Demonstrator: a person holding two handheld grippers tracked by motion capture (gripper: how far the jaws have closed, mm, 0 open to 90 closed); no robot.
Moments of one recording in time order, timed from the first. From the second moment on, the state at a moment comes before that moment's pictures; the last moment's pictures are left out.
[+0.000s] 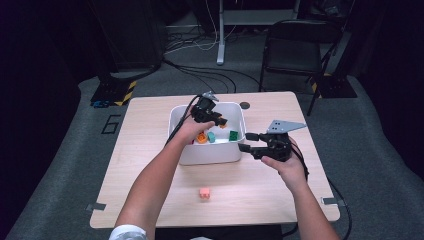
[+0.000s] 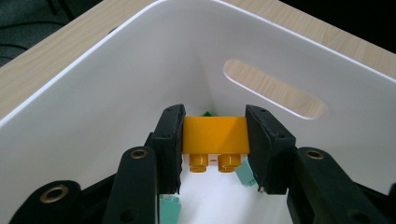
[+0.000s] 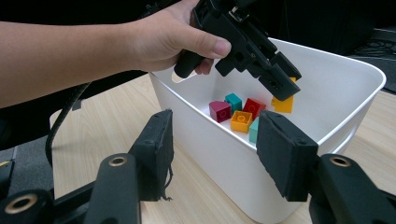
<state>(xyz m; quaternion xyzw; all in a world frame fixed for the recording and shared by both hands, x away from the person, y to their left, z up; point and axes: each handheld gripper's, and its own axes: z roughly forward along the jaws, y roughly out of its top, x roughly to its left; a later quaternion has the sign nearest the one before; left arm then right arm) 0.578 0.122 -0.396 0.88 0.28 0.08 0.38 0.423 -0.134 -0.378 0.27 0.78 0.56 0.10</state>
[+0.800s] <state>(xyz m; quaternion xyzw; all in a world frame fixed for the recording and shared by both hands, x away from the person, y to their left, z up) 0.477 0.175 -0.332 0.86 0.25 0.11 0.44 0.420 -0.133 -0.378 0.27 0.78 0.55 0.11</state>
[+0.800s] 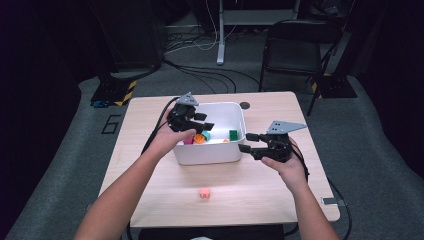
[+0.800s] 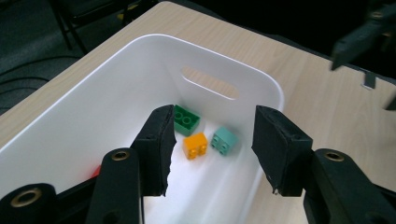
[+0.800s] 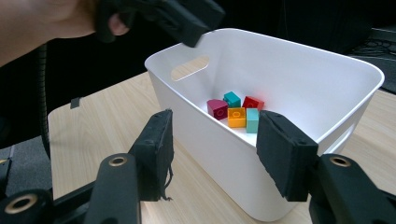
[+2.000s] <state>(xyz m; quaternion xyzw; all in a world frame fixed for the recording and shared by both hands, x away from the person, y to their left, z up) 0.376 0.202 -0.457 0.88 0.22 0.07 0.43 0.418 -0.122 -0.383 0.27 0.79 0.54 0.10</state>
